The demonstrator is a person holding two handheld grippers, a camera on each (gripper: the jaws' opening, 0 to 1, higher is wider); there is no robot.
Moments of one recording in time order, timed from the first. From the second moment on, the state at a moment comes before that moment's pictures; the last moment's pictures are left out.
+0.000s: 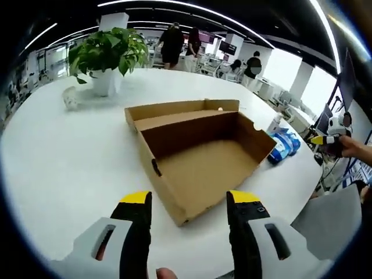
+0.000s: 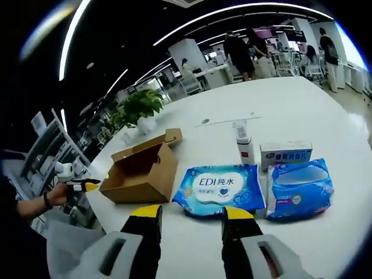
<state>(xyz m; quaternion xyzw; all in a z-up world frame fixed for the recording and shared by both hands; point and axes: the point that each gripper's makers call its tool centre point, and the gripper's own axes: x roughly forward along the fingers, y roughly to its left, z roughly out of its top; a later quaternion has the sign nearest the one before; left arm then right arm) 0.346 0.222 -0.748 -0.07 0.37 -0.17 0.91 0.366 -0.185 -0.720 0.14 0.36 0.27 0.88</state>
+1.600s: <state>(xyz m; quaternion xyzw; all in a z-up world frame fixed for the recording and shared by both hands) 0.357 0.227 -0.781 -0.11 0.43 -0.13 0.89 0.328 -0.115 -0.724 0.15 0.36 0.30 0.87</state>
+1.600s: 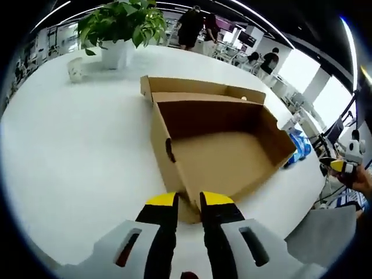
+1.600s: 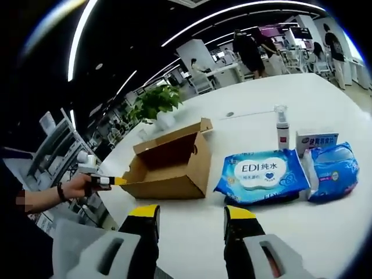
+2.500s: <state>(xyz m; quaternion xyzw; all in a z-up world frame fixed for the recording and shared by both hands) 0.351 0.241 -0.781 -0.04 0.42 -0.07 0.90 0.388 -0.069 -0.716 0.13 0.35 0.31 0.87</state>
